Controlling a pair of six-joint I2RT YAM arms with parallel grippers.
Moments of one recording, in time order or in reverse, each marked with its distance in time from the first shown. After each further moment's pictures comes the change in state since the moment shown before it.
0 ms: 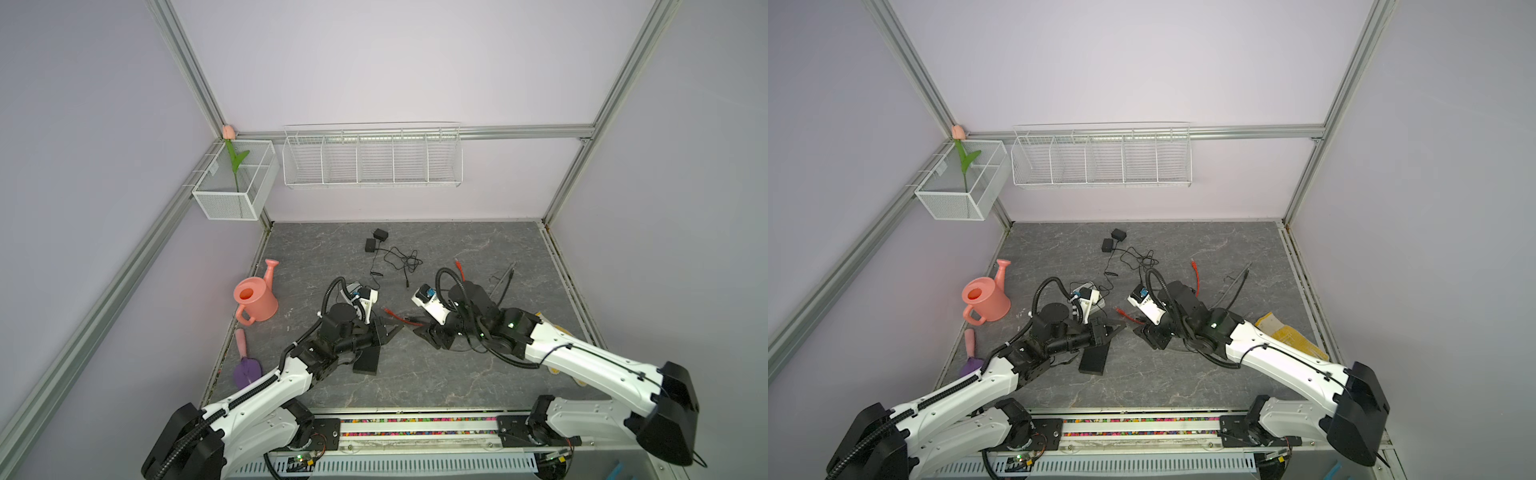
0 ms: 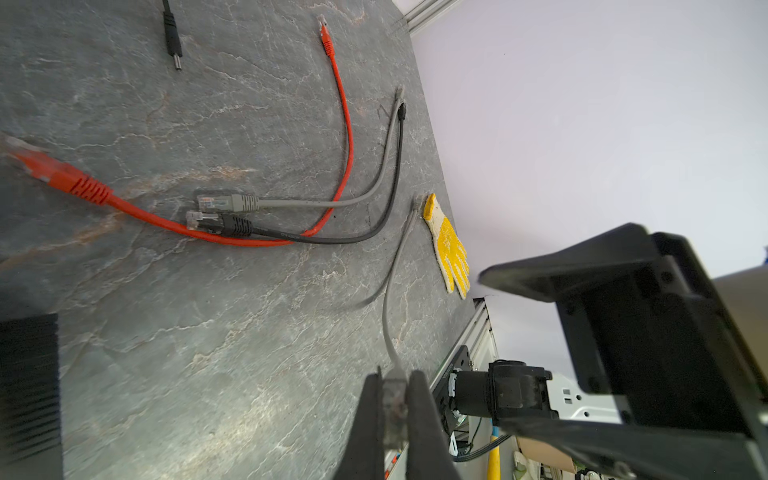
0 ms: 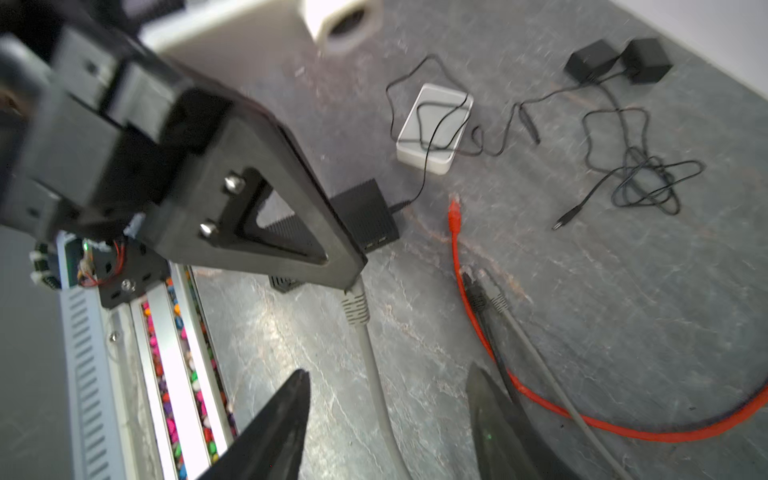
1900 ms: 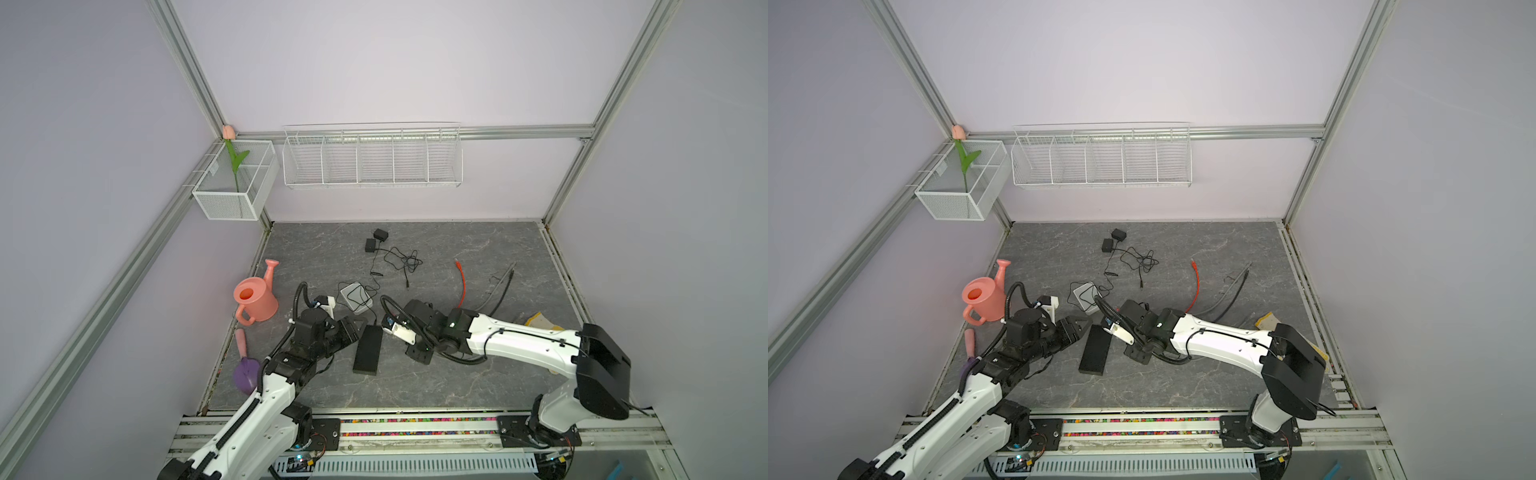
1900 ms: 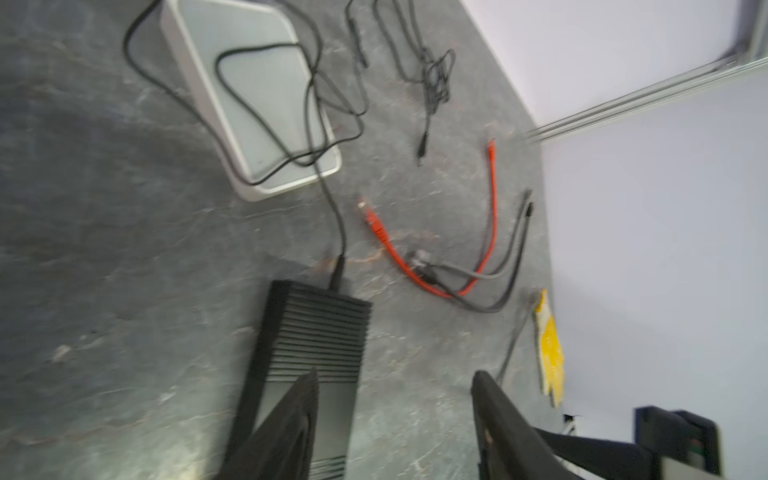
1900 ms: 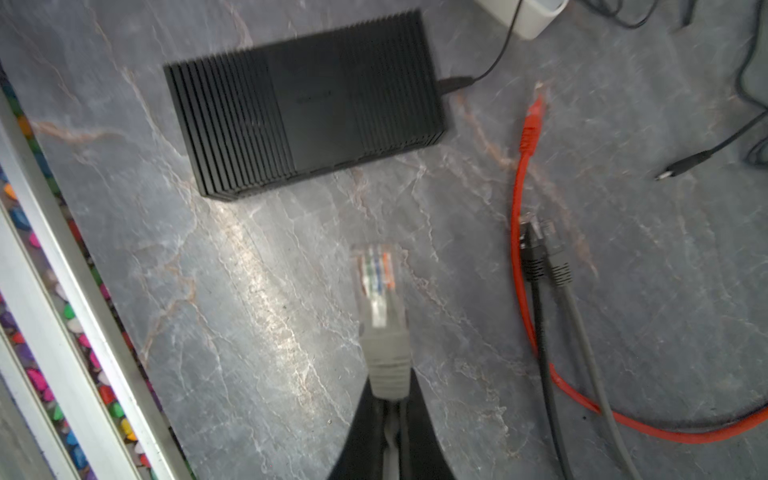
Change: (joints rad) left arm 0.318 -0.165 -0.092 -0.320 -0.118 0.070; right arm 0.184 0.357 0.162 -0.185 0.233 -0.101
